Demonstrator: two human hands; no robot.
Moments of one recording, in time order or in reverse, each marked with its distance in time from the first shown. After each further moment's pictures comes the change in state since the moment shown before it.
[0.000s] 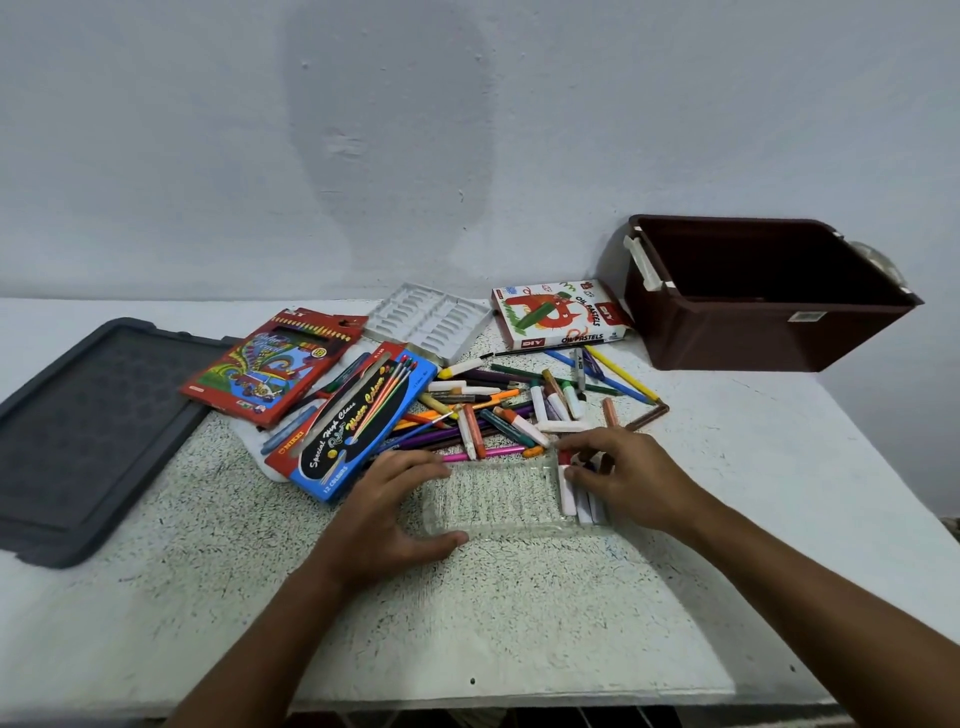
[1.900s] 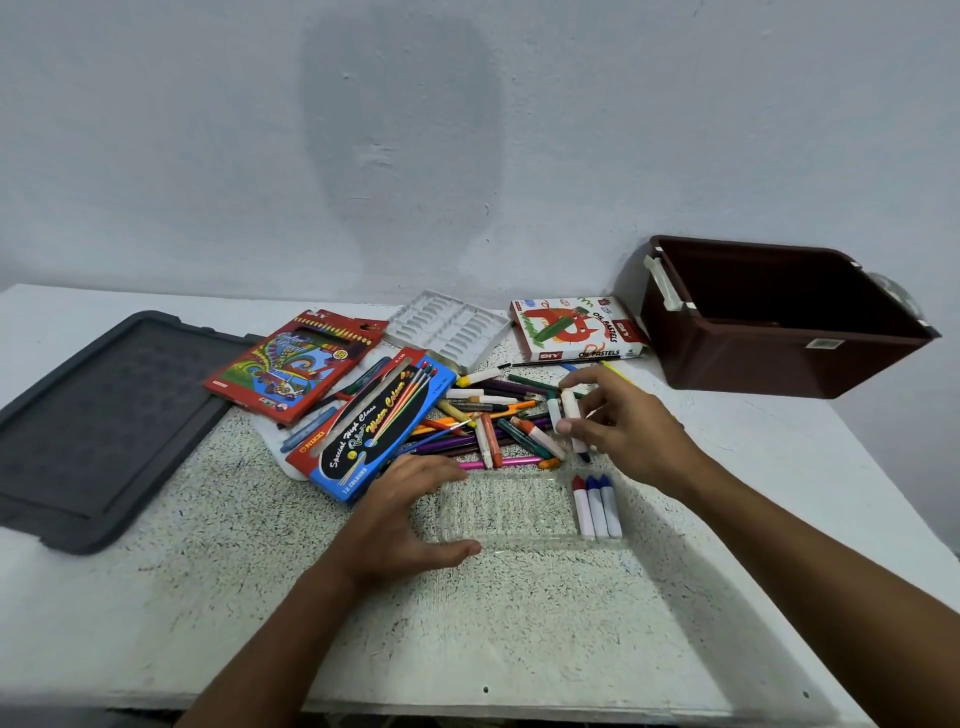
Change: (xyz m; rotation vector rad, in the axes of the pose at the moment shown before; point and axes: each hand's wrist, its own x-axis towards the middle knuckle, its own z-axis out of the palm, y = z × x) left_hand 0.002 0.004 -0.006 -0.071 0.004 -0.021; right_hand 0.035 -0.038 -0.019 0.226 0.071 0.020
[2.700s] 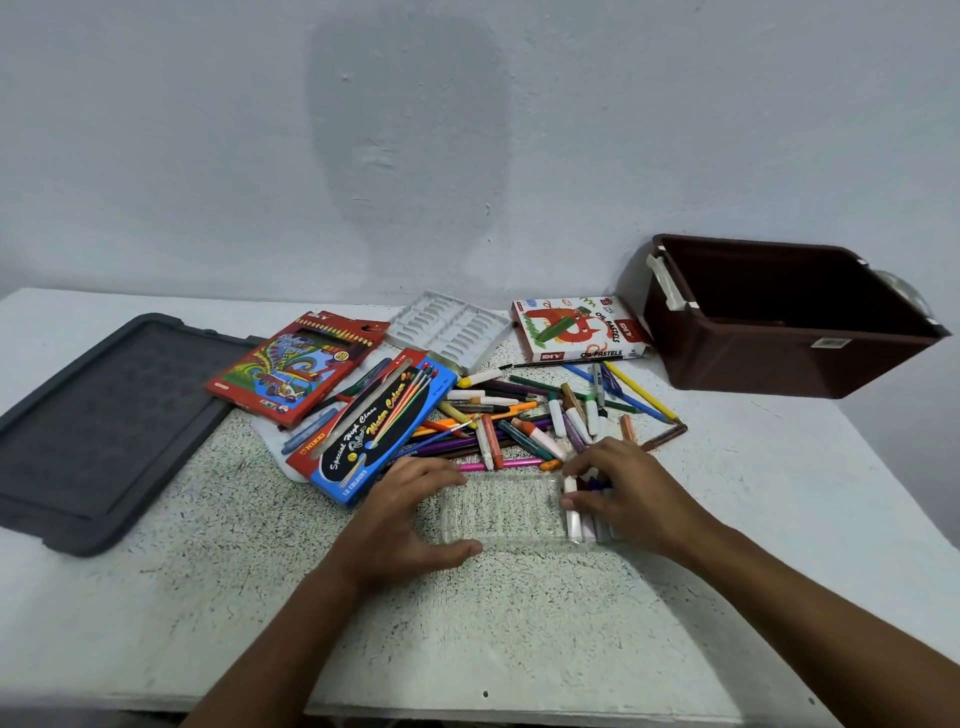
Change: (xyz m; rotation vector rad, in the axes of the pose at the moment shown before) left_hand 0.000 -0.001 0.003 0.009 0.002 -0.017; right_hand -0.028 0.043 0.021 -0.336 -0.127 -0.067
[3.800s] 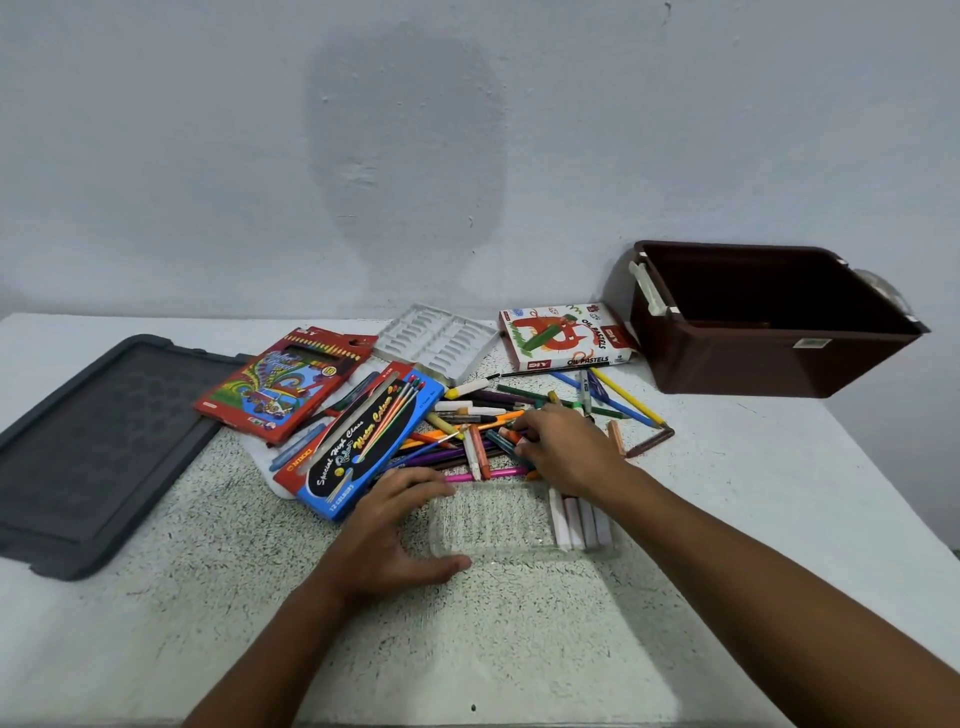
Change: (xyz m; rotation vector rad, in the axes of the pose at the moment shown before) left_hand -0.001 -0.002 0.000 0.028 0.004 0.040; right_hand 0.063 -0.035 0.004 -0.205 0.027 0.065
